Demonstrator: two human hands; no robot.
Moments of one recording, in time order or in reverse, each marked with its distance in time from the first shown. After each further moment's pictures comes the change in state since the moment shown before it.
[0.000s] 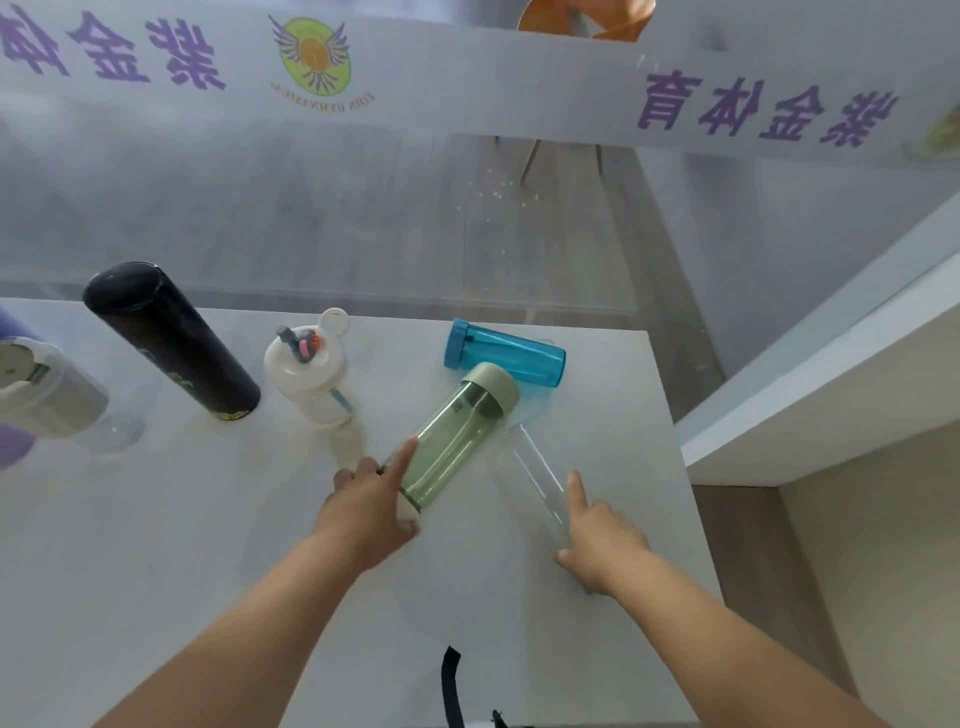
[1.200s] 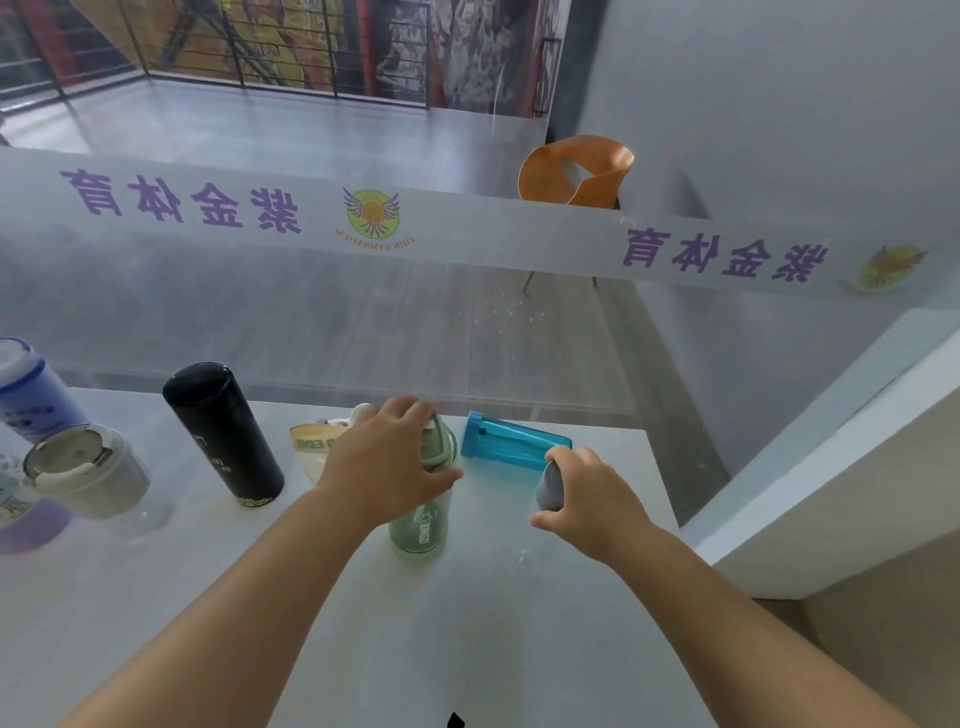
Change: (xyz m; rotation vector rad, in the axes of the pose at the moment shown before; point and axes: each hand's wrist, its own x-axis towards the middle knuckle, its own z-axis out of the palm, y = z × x) left_hand -0.015 0.053 -0.146 0.035 0.387 0.215; right_hand -0.021 -0.040 -0.117 0.138 0.554 -0.371
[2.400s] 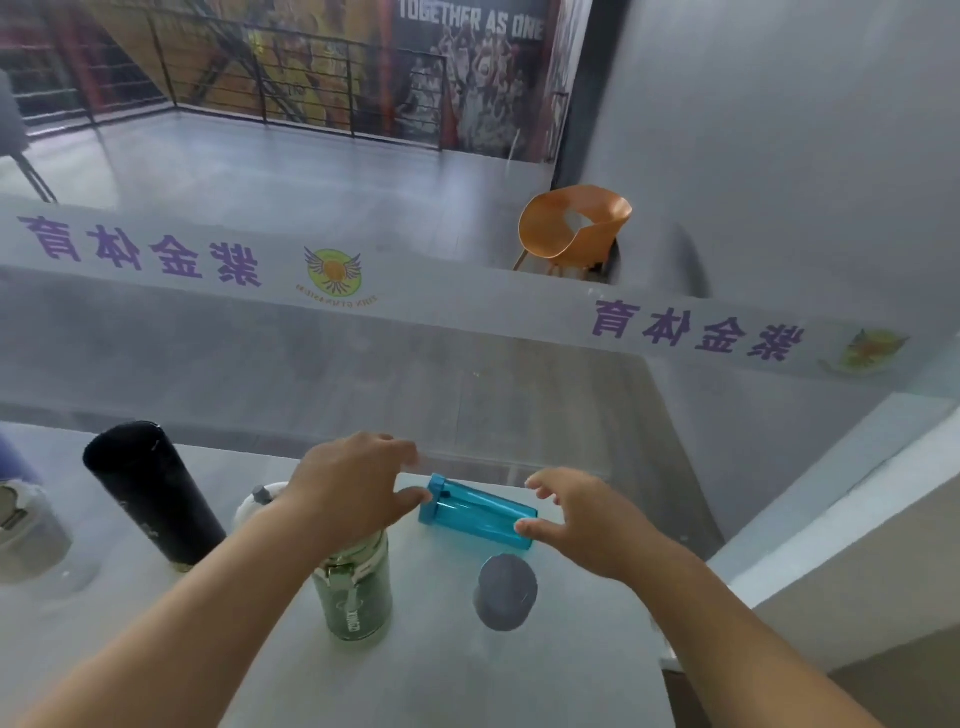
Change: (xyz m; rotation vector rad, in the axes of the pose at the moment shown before) left_hand 0.051 0.044 -0.033 0.180 -0.101 0.037; right_hand 0.050 0.048 -0.065 0.102 -0.076 -0.130
